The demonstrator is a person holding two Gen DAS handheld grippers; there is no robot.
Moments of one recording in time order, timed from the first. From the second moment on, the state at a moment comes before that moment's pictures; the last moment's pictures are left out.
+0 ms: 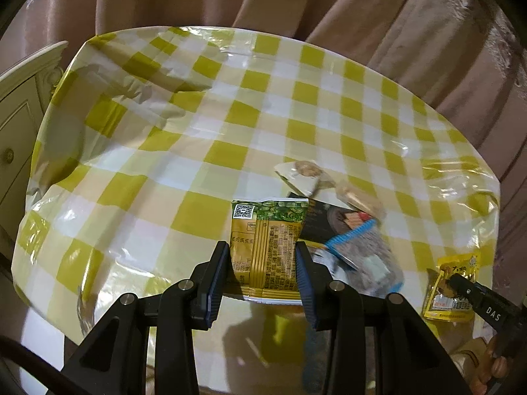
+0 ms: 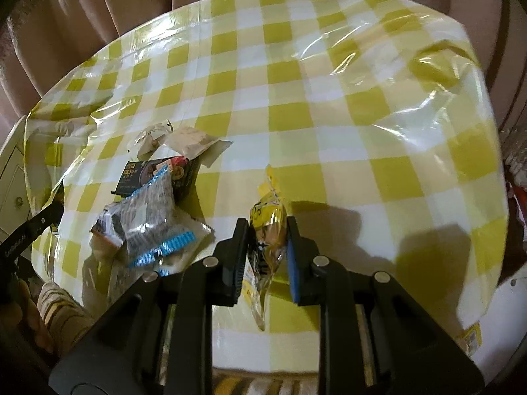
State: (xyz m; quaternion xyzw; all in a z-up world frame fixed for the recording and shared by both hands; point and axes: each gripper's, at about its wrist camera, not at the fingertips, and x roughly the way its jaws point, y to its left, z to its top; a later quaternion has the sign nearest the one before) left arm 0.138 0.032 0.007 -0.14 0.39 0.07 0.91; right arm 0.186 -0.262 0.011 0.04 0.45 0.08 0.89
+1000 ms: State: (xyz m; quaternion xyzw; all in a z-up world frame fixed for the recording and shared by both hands) left arm 0.095 -0.188 0.039 -0.04 0.41 -0.13 0.90; right arm 0.081 -0.407 0.026 0.08 0.44 -0.01 0.90
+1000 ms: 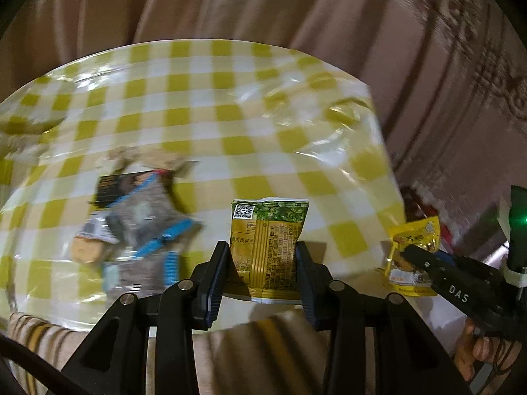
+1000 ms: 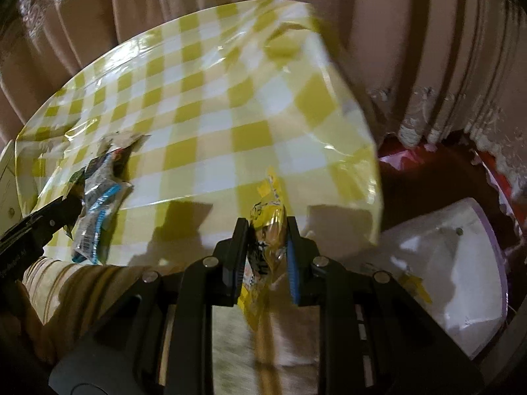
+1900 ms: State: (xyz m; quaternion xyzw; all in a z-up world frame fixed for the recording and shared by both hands) left arm 0.056 -0.367 0.030 0.04 0.44 -0.32 0.84; right arm 0.023 -0.556 0.009 0.14 0.44 -0.13 0.88
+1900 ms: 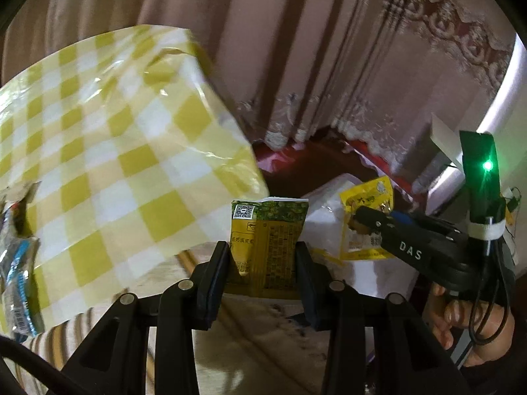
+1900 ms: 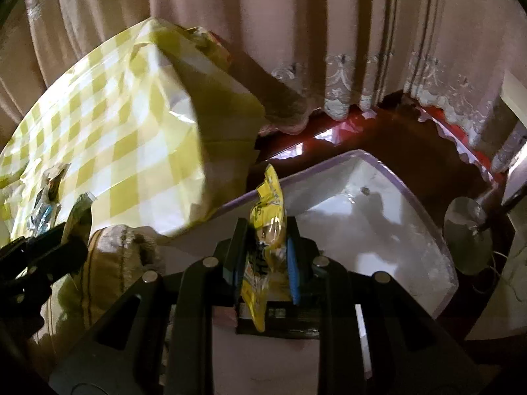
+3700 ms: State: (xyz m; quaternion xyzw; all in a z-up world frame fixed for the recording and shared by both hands) left arm 0.098 -0.210 0.029 -0.05 0.45 -0.17 0.88; right arm 0.070 -0.428 0.037 0.10 0.45 -0.03 0.89
